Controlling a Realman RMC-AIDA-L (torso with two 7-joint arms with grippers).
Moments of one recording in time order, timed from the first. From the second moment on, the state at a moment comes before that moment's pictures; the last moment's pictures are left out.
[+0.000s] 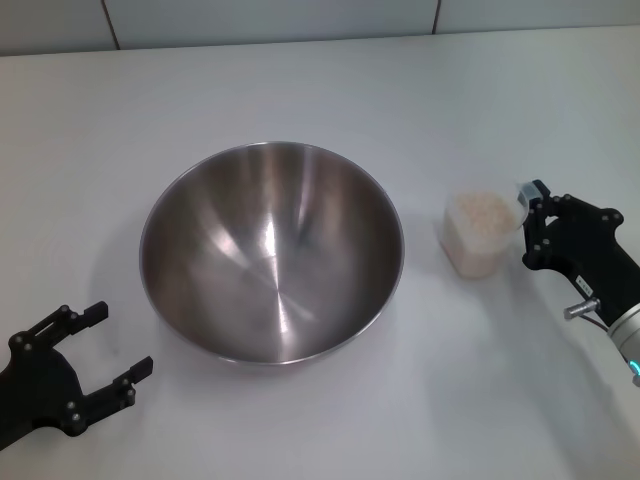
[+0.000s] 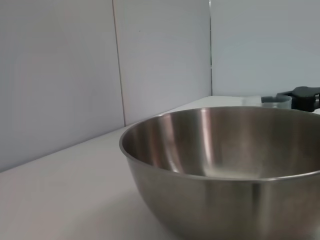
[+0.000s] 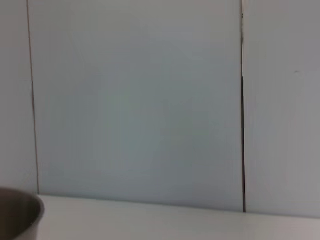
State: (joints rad) left arm -0.15 -2.03 0.77 0.36 1.68 1.52 -0.58; right arm 0.29 2.09 0.42 0.19 -2.16 -1.26 0.15
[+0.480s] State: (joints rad) left arm -0.16 -2.03 0.77 0.36 1.68 1.52 -0.59; right arm 0.29 2.09 0.42 0.21 -2.16 -1.49 -0.03
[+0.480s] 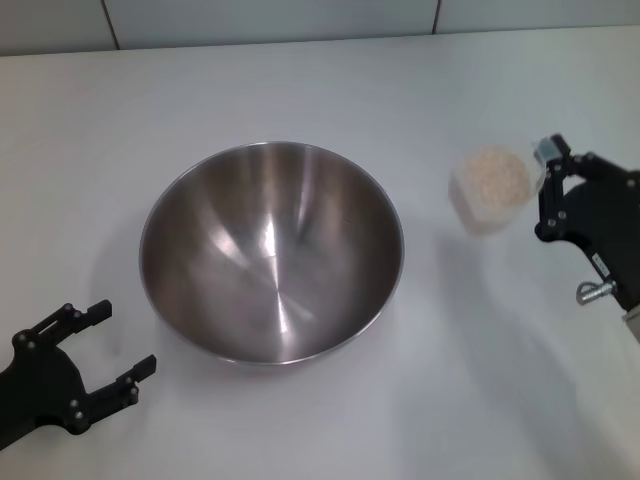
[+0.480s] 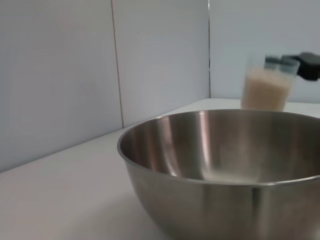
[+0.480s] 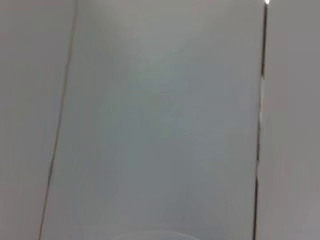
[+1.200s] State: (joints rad) left arm -0.16 -2.03 0.77 0.36 1.69 1.53 -0.59; right arm 0.39 2.09 0.31 0.48 -2.17 -1.42 -0.96
